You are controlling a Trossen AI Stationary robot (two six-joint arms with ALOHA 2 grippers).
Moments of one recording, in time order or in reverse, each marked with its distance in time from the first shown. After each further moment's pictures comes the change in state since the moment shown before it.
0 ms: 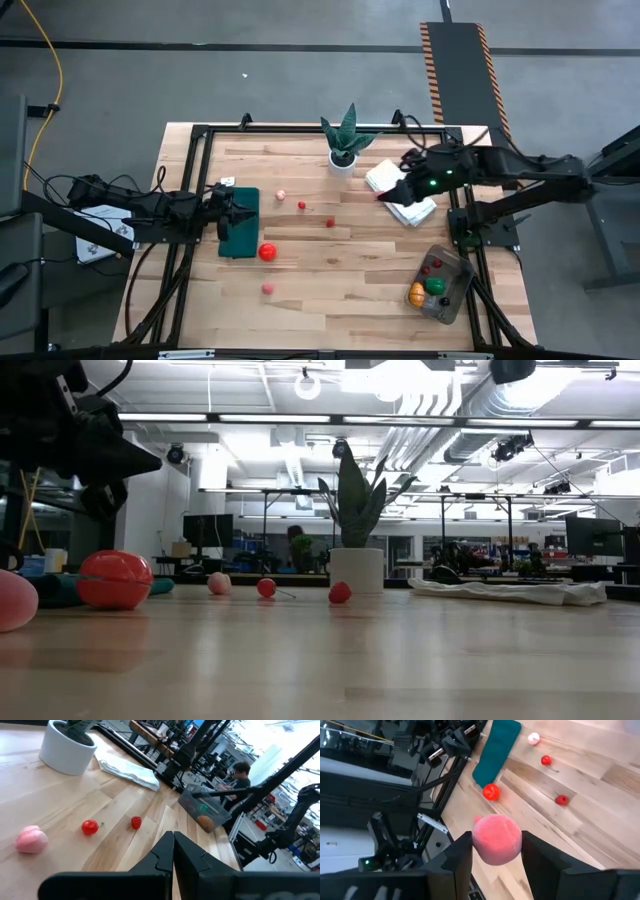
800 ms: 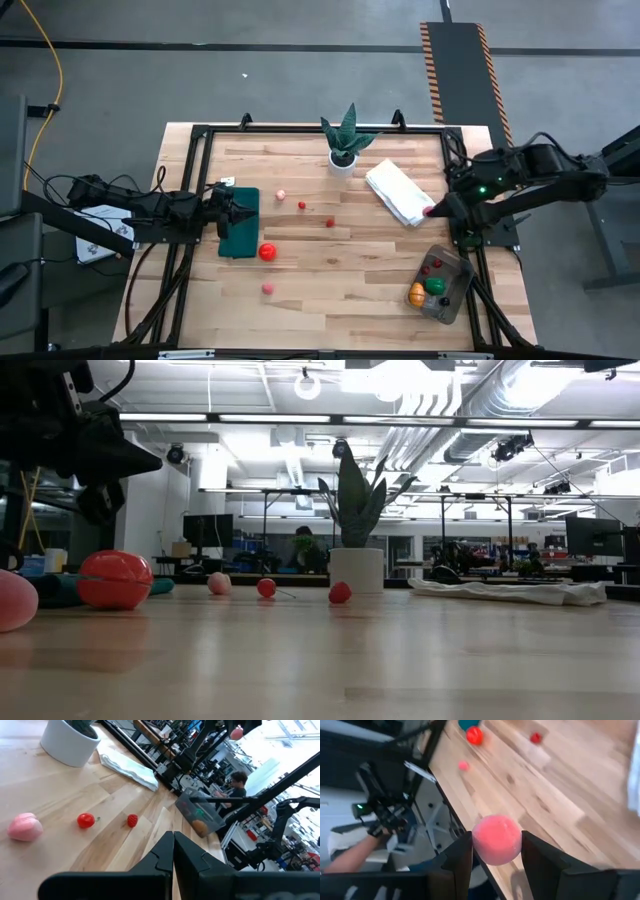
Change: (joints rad) left arm 0.000 0.000 0.000 0.001 -0.005 -0.108; right arm 0.115 -0.265 0.000 -0.394 -0.077 0.038
